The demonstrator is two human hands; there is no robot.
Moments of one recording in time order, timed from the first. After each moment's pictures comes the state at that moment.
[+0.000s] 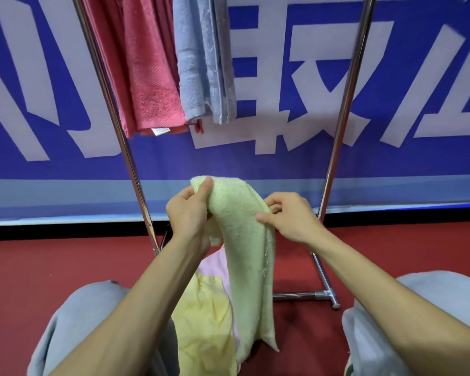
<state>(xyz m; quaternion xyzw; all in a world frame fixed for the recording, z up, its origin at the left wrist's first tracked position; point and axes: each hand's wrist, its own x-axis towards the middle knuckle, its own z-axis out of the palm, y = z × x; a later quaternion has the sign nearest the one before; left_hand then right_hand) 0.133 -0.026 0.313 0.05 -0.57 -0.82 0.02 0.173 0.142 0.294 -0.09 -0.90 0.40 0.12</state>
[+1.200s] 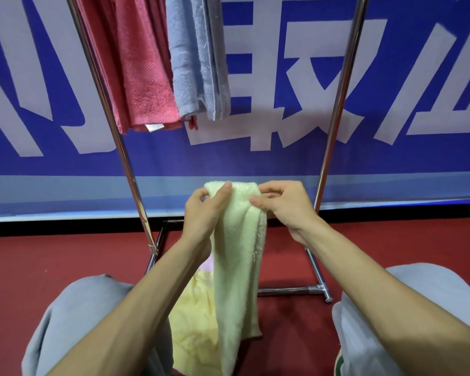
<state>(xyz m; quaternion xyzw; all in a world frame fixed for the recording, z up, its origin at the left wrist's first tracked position) 0.138 -0.012 0.293 -0.03 -0.65 -0.76 -0.06 0.182 0.134 0.311 -0.09 -0.74 0.66 0.13</state>
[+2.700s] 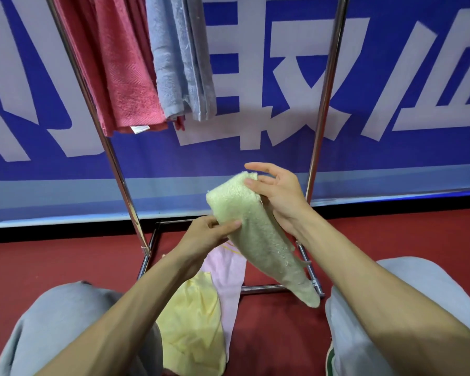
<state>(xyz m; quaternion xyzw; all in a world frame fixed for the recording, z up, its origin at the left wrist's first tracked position) 0.153 -0.014 0.270 -0.14 -0.67 -0.69 -0.22 0.177 0.147 0.315 -0.03 -0.64 0.75 0.15</state>
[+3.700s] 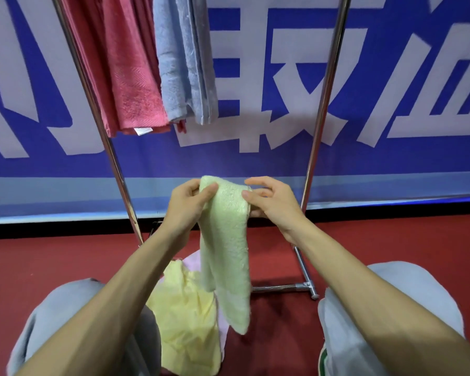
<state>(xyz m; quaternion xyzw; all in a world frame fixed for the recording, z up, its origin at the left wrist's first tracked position) 0.132 -0.020 0.311 -0.14 -0.71 -0.69 -0.02 0.182 0.149 0.307 -0.07 -0.72 0.69 0.12</state>
